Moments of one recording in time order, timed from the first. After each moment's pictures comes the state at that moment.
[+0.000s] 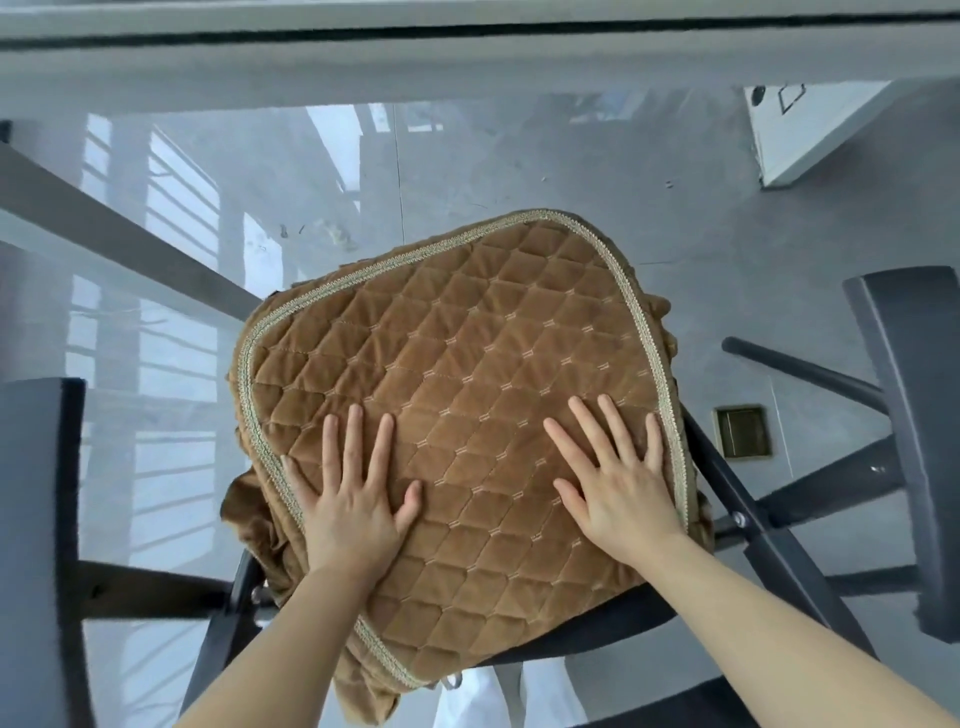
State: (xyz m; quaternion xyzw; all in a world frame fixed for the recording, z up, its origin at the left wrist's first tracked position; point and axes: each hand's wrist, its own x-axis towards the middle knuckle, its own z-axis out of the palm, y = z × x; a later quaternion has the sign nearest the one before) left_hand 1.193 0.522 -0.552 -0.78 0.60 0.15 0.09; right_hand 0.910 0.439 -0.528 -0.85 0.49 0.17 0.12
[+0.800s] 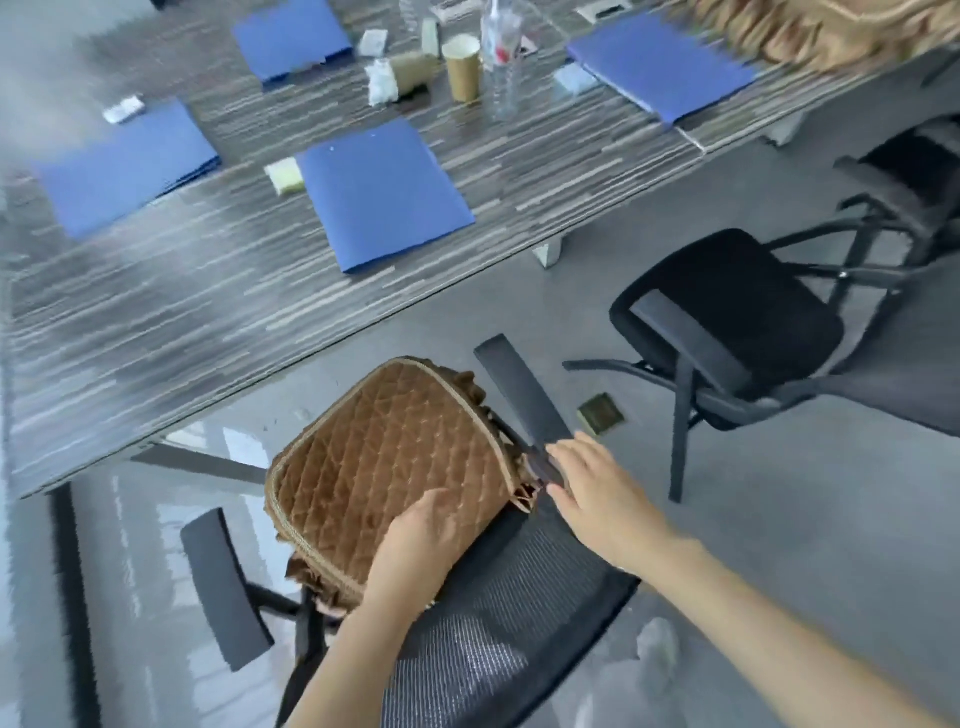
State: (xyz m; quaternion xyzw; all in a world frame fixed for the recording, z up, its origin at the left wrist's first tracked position) left_hand 1.012 0.566 -0.146 -0.66 0.65 0.38 0.00; right_hand 0.782 0.578 -0.136 -0.68 0.66 -0.06 0.31
